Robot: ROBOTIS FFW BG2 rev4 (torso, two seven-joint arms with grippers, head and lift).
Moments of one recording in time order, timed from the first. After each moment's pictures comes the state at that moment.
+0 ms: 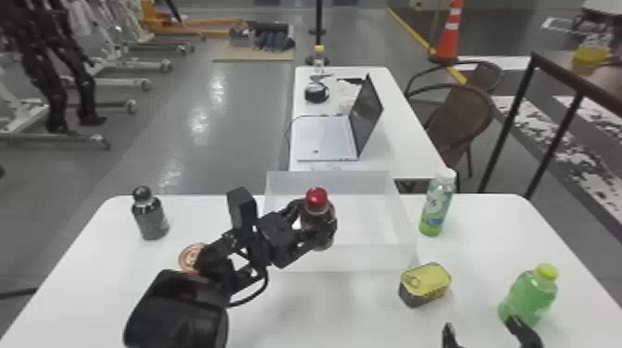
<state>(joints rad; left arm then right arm) -0.39 0.09 -0.33 -1.02 0.24 -0.27 -0.71 0.36 0.00 -0.12 -1.56 -0.05 -0.39 0.30</state>
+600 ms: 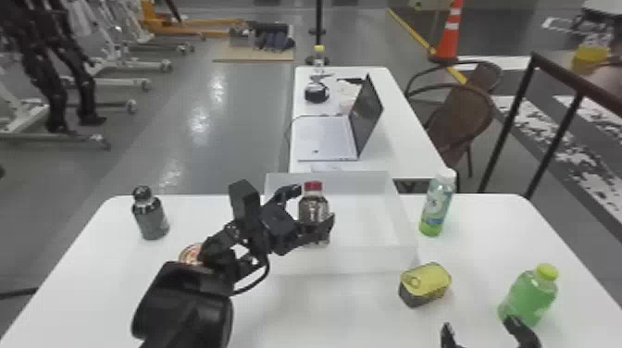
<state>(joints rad) -0.46 0.05 -0.28 -0.89 0.17 -0.37 -0.67 0.35 0.00 -0.12 -1.54 -0.06 -0.39 0.30</state>
